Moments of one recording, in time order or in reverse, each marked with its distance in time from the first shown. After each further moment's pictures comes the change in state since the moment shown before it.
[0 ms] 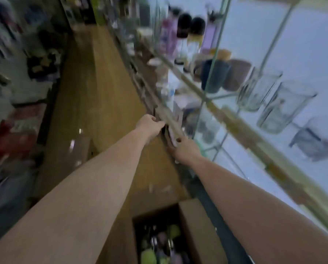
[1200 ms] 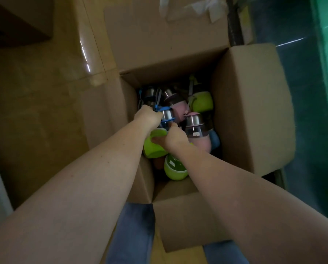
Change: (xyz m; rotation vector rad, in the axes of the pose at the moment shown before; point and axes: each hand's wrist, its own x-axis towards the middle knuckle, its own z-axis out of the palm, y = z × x) left_hand 0.075 -0.555 0.291 0.225 -0.292 -0.761; right_hand 0.074 0.319 0.504 0.078 -0.705 0.483
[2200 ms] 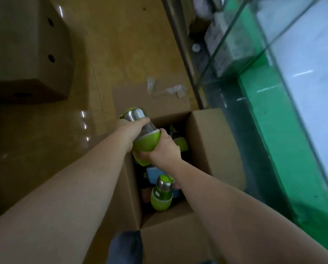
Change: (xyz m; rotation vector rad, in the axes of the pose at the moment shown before) left_hand -0.106 0.072 -0.087 -0.587 0.118 0.045; right_hand -0.119 -0.059 -0.075 -0.078 0.283 -0.346
